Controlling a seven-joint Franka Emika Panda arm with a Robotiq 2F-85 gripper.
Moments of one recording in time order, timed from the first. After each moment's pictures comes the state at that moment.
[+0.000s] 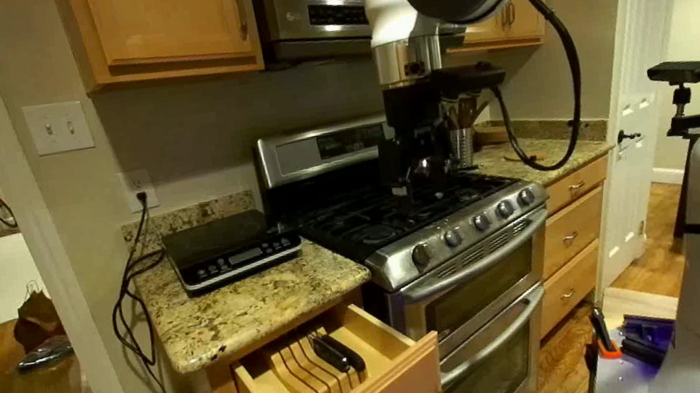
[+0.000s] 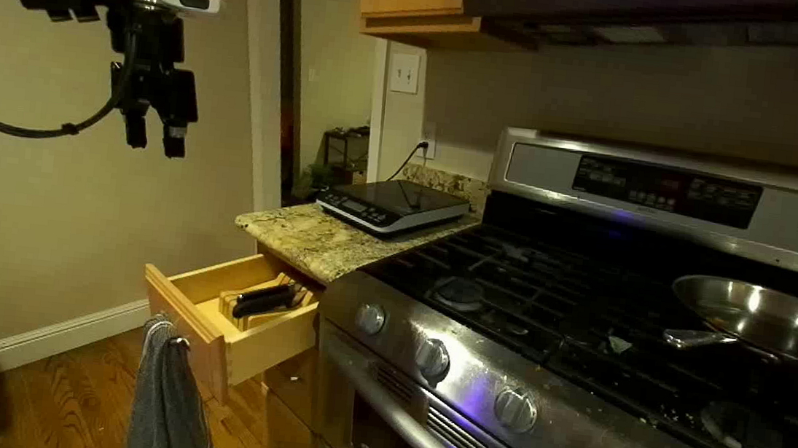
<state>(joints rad) 0.03 -0.55 0.15 -2.49 0.10 1.91 0.26</state>
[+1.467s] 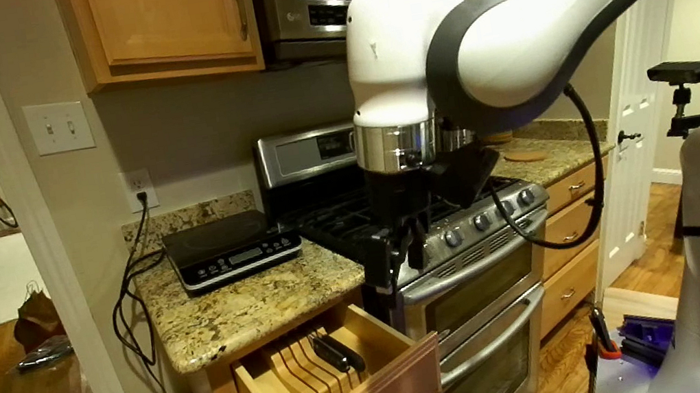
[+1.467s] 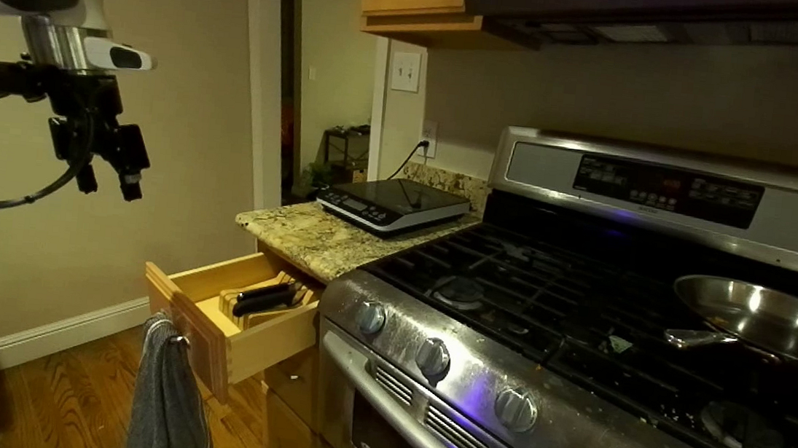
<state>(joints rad) 0.17 -0.46 0.34 -2.64 0.10 2.26 0.34</state>
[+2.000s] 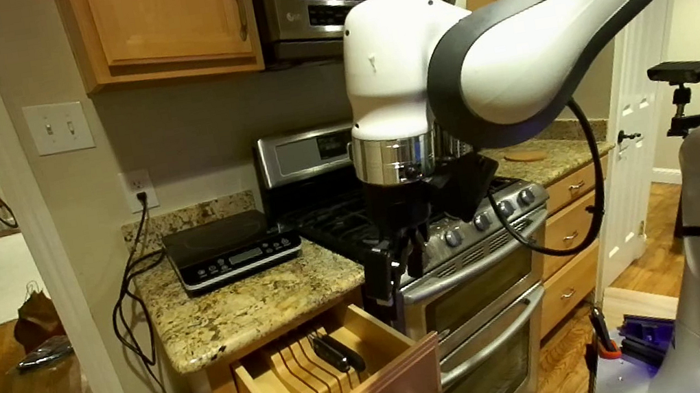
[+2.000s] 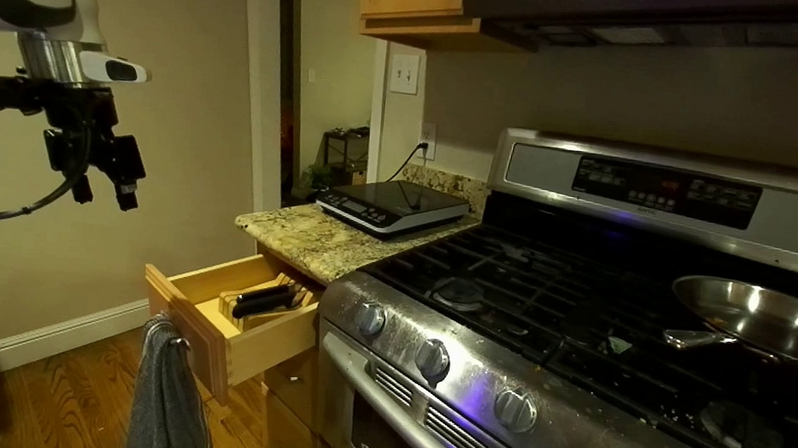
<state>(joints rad) 0.18 -0.44 0.35 -2.64 0.09 2.28 0.34</state>
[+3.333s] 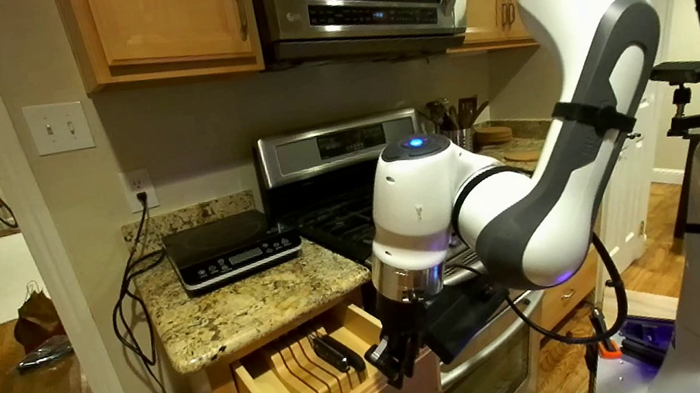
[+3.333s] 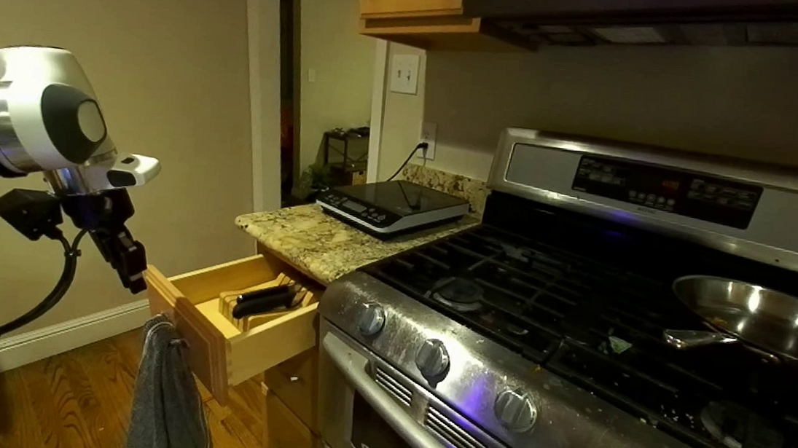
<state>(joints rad) -0.01 -0.06 0.50 -2.77 -0.36 2.86 1.01</state>
